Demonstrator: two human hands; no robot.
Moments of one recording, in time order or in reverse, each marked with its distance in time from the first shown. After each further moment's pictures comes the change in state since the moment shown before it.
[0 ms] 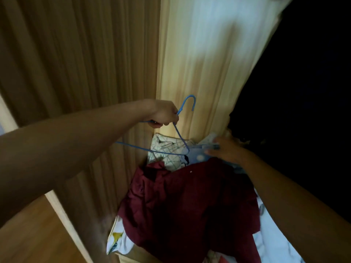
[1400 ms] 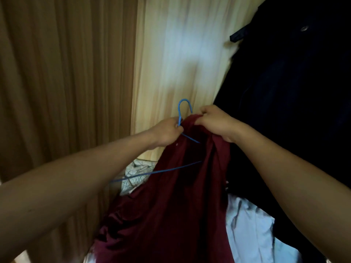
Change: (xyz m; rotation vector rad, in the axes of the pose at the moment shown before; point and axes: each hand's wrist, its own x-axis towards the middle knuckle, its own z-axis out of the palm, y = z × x) left_hand -0.013 0.069 0.033 -0.343 0.316 0.431; right_hand -0.092 -0.106 -0.144 0.359 0.367 -0.147
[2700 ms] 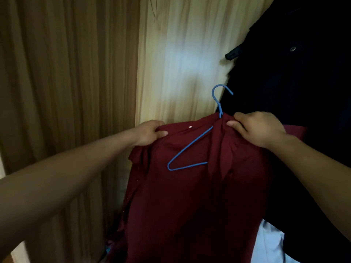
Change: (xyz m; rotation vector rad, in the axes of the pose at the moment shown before) left_hand 0.019 -0.025 -0.076 0.203 -0.068 0.055; right_hand -0.014 0.058 -0.103 -1.046 0.385 -0.517
